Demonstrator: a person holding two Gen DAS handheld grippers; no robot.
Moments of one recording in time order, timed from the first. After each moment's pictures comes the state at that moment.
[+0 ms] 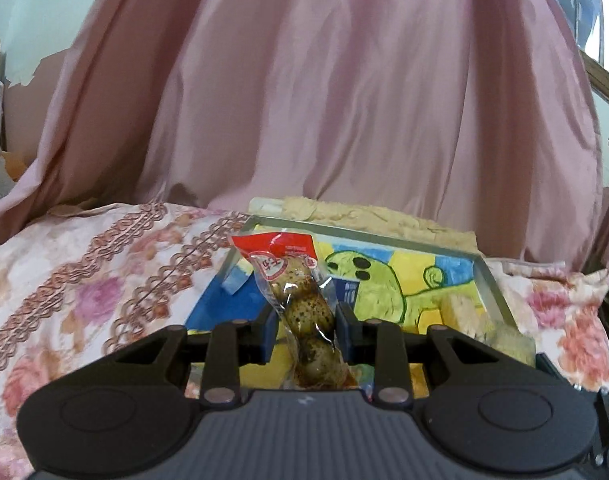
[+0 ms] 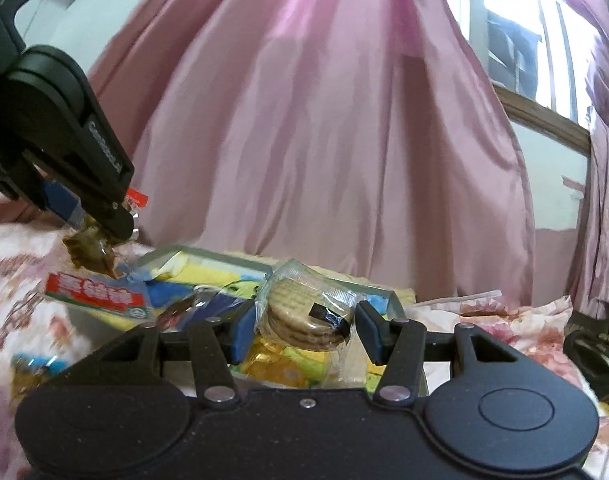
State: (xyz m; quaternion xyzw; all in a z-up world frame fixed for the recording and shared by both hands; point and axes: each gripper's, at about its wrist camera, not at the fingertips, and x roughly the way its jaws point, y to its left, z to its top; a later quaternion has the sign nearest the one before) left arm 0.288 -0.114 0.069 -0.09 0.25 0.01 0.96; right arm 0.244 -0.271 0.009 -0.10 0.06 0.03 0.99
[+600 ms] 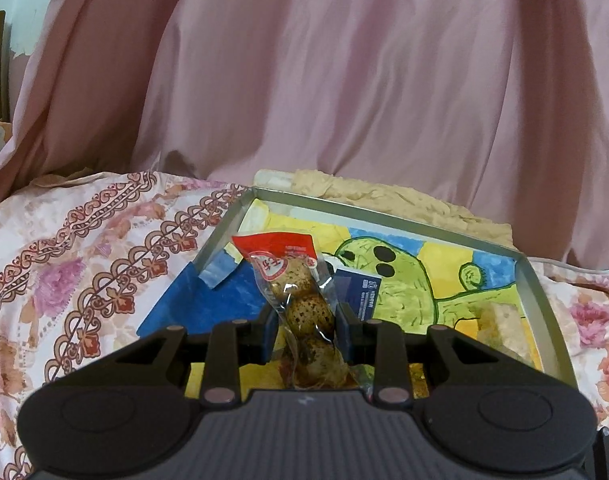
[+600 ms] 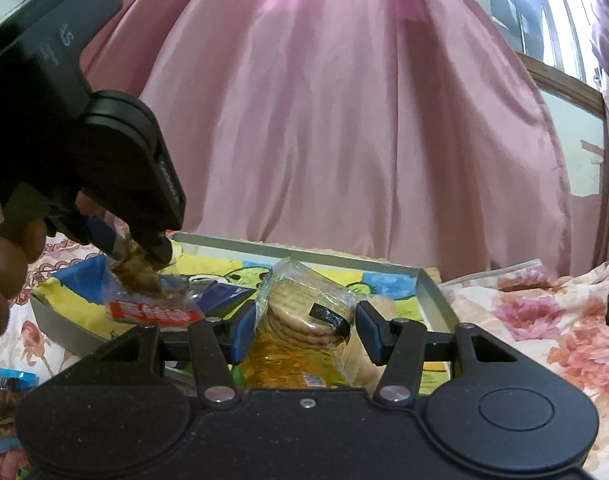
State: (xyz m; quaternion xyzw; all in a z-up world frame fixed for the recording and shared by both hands) left arm 0.355 -0.117 0.028 -0.11 0.28 0.04 0.95; right arm 0.296 -0.261 -0.022 -0.08 0.08 0.05 0.99
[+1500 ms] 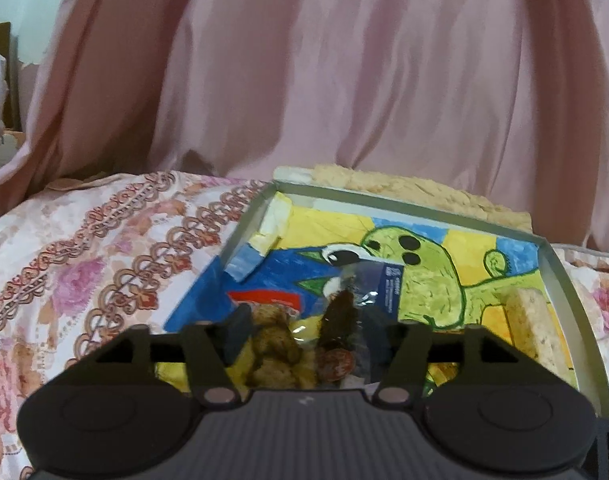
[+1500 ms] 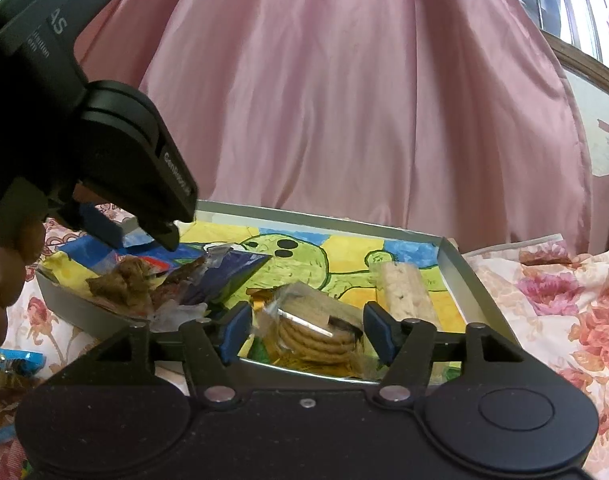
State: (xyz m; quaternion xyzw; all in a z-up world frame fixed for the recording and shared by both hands) left arm 0.349 -0.112 0.020 -0.09 0.28 0.06 0.95; right arm 0.303 -0.249 -0.029 -0.08 0.12 0.06 0.99
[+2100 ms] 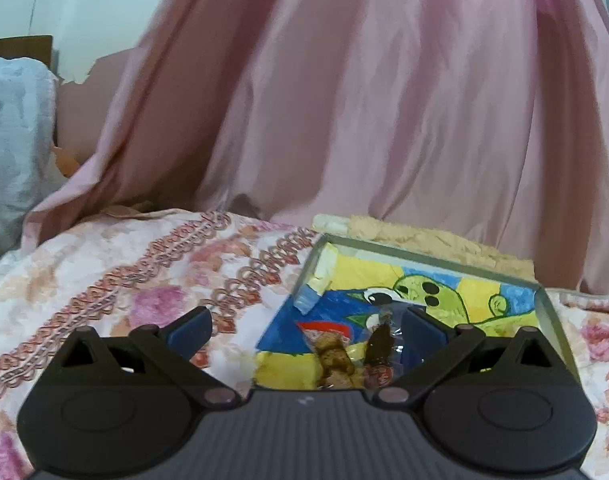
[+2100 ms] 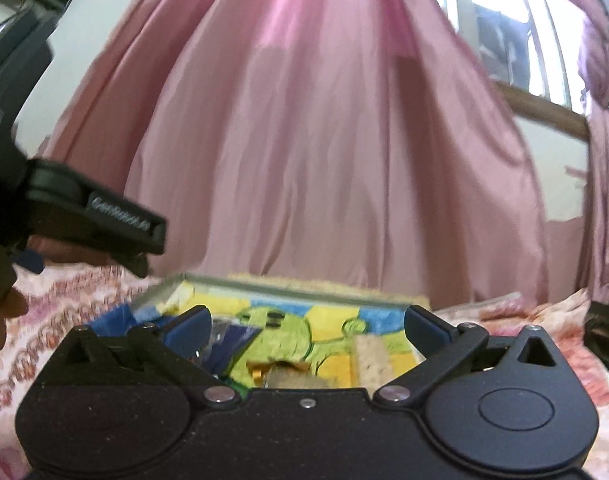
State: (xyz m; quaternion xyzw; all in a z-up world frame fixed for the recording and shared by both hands) left arm 0.280 -0.071 0.069 -0.11 0.23 0.09 0.96; right arm 0.242 -0.250 0.033 -0.07 0.04 0.03 1.00
